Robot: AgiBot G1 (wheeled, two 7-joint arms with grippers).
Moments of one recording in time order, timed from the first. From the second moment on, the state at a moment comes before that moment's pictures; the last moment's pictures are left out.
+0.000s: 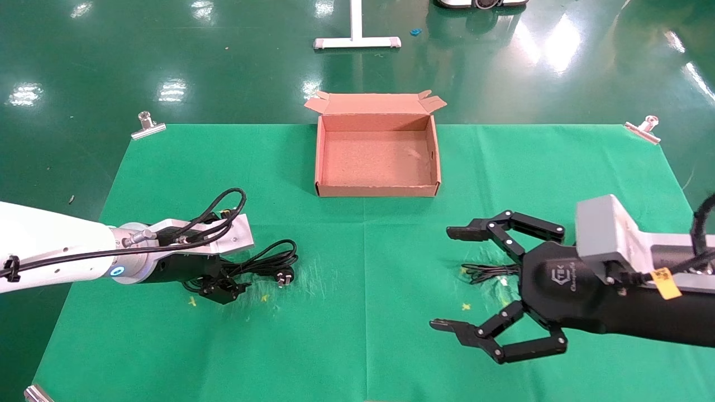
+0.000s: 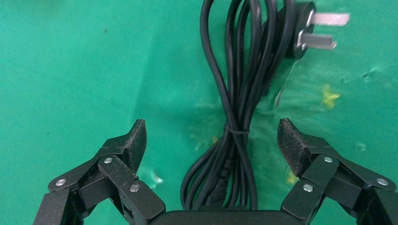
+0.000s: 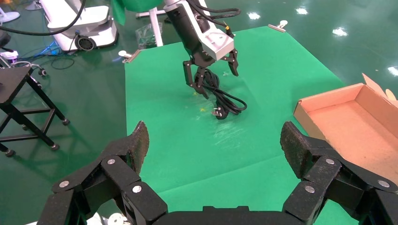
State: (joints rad) left arm -1.36 0.89 0.72 -1.35 2.11 1.26 -0.66; right arm 1.06 -0.58 -0.34 1.31 -0.94 -1.39 0.18
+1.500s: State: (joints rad) left arm -1.36 0.89 0.72 -1.35 2.14 1.25 -0.68; right arm 1.22 -0.75 -0.57 1.11 -1.66 -1.15 0.30
